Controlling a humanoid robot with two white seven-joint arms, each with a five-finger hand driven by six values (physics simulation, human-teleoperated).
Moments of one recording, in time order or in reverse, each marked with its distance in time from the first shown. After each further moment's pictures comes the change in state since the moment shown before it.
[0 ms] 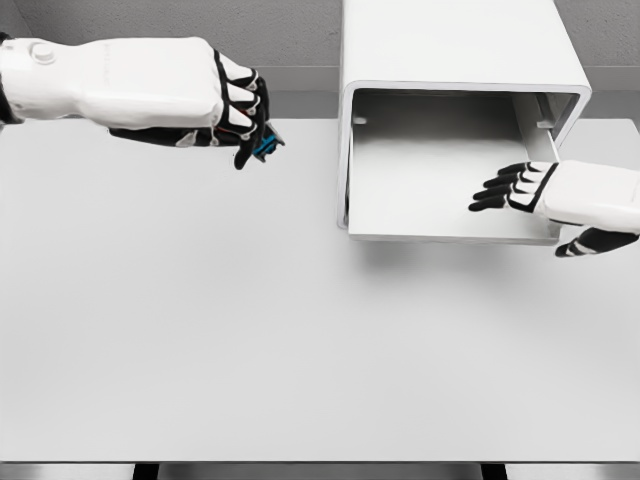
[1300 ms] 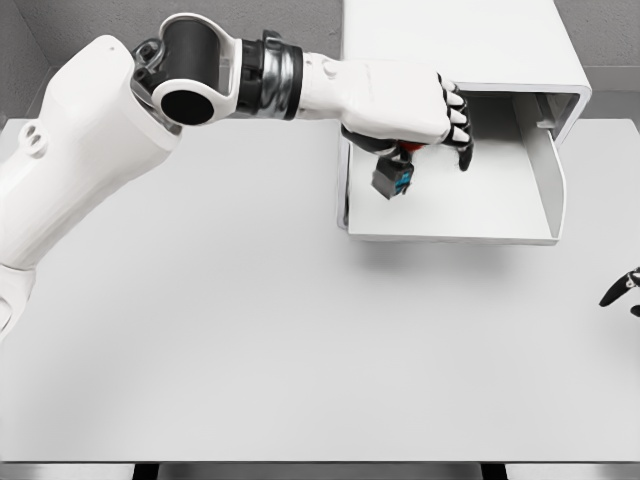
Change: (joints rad) left arm -0.071 -0.600 -0.104 0.366 -0.392 0.002 -0.009; right arm 0.858 0.167 -0.768 0.002 -0.066 0.001 0.000
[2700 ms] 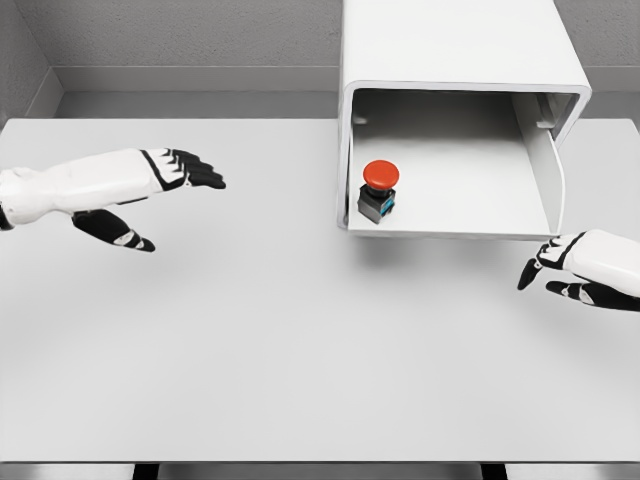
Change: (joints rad) left arm 0.666 0.617 0.450 -0.254 0.330 0.000 0.000; right arm -0.374 -0.008 0.378 0.003 0.075 0.003 0.009
